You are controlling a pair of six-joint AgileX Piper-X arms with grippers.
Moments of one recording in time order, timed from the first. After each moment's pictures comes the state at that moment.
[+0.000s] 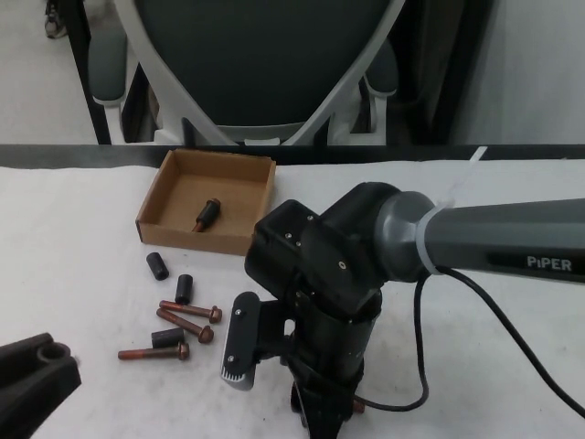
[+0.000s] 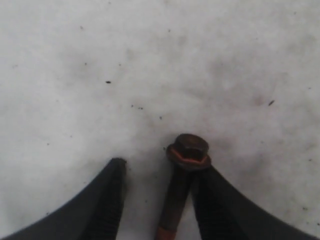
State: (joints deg) left arm -9.0 -0.1 -11.4 23.6 35.9 0.3; right arm 46.2 110.7 -74.0 53.3 -0.7 -38.4
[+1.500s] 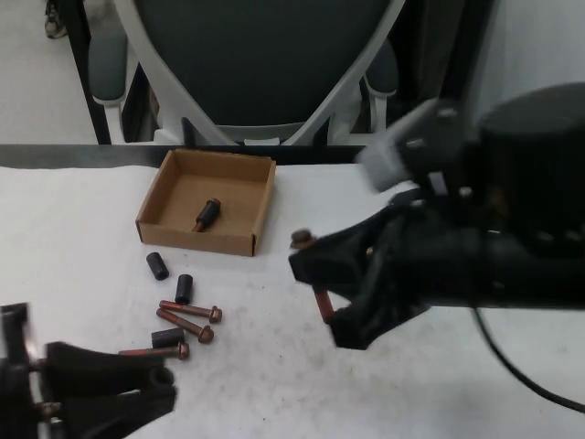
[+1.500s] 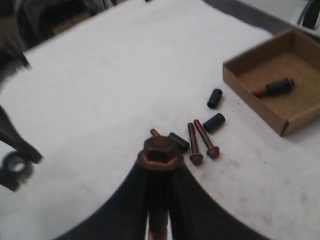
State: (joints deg) left arm -16.4 37.2 -11.4 3.3 48.9 18.2; right arm 44.0 66.3 -44.2 9.7 -14.5 4.7
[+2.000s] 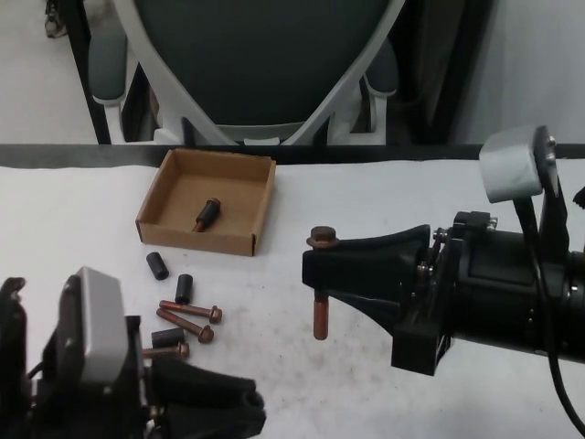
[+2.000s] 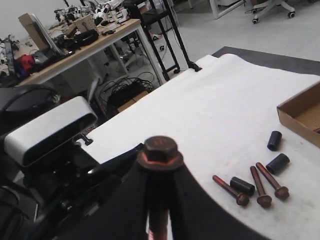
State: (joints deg) left arm -28.0 52.7 -11.4 -13.9 45.5 11.6; right arm 44.0 59.5 -31.9 -11.6 -21.1 19.1
